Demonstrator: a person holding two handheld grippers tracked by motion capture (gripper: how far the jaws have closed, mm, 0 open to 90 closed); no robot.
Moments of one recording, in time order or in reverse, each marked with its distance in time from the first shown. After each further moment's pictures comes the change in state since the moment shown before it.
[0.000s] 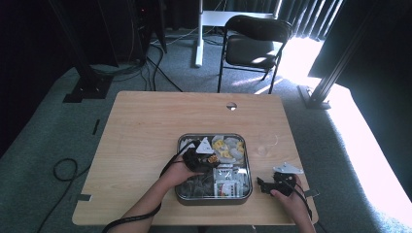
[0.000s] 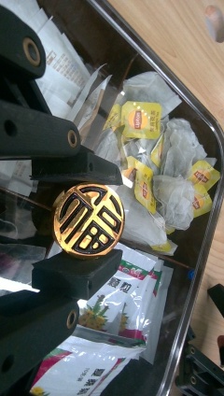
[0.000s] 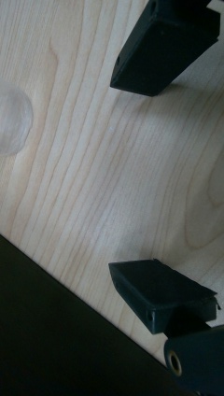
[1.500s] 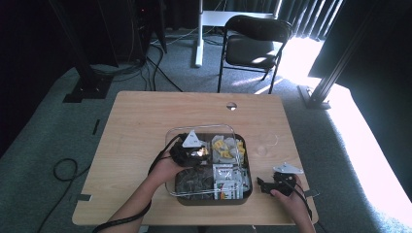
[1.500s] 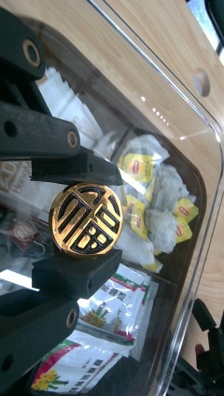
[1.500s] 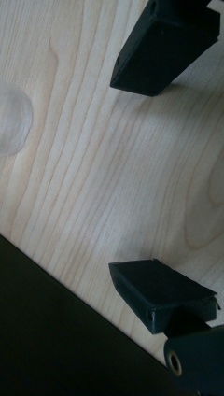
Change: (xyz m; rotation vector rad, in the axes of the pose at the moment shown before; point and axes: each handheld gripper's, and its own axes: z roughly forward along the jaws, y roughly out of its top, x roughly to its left) left arm 0.013 0.002 -0.050 -0.042 0.076 -0.050; right arm 0.000 0.000 0.000 -0.001 0.000 -0.003
